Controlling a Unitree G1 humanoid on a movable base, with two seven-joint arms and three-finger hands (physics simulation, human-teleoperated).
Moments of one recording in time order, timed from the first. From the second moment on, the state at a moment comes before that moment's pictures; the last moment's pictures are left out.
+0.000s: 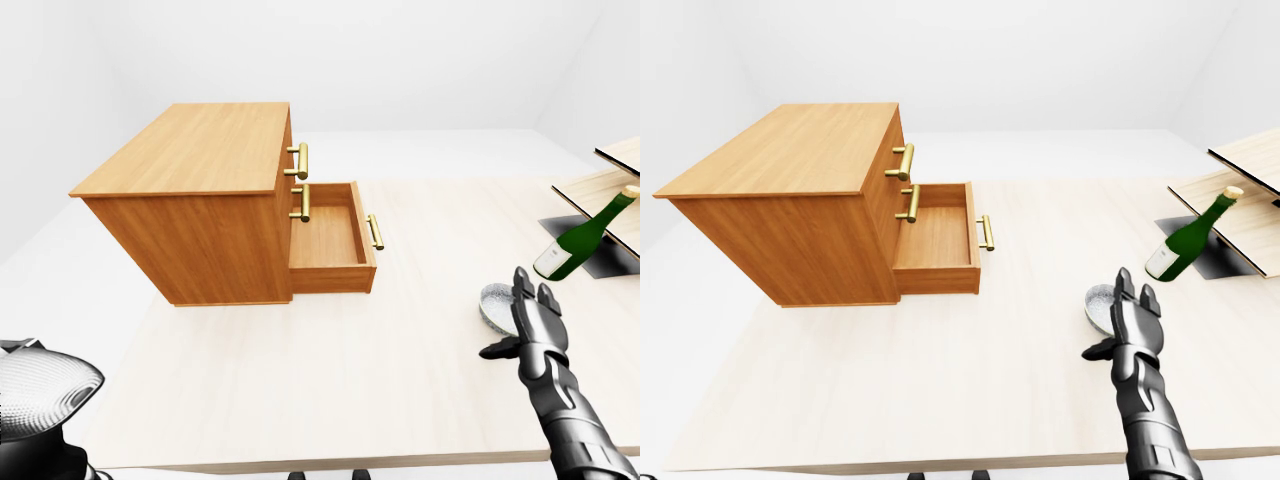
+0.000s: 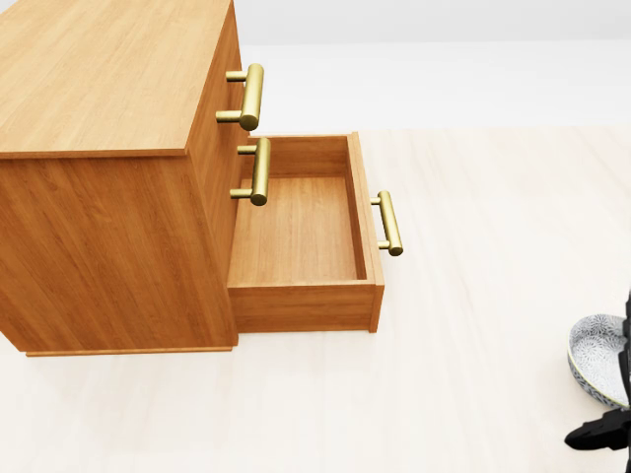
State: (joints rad) left arm -0.22 0.37 0.49 -1.05 -0.74 0.09 0.25; right arm -0.19 -0.47 -0.23 0.73 -0.72 -0.09 -0.30
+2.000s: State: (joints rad) left arm -0.22 0.36 0.49 -1.05 -0.71 0.09 0.23; right arm -0.33 -0.47 -0.32 0.00 -0.80 0.02 0.23
